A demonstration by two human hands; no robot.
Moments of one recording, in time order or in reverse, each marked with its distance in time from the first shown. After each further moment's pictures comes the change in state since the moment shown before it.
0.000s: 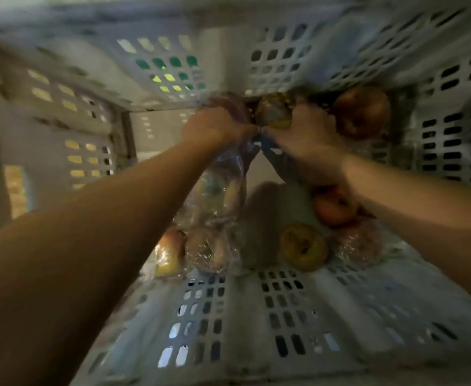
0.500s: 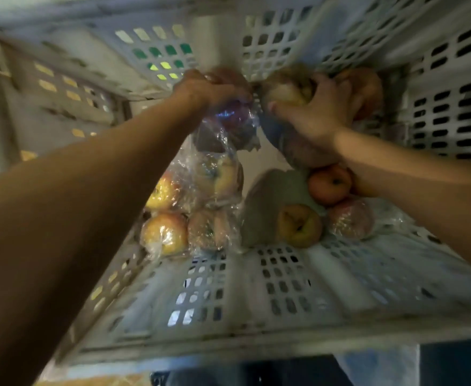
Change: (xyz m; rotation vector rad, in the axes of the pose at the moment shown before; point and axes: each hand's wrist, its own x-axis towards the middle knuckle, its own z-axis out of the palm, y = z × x) left_hand -0.018 0.010 -0.031 -0.505 -0.010 -0.057; right_hand -0.033 0.006 -0.032 0.224 0.076 0.159
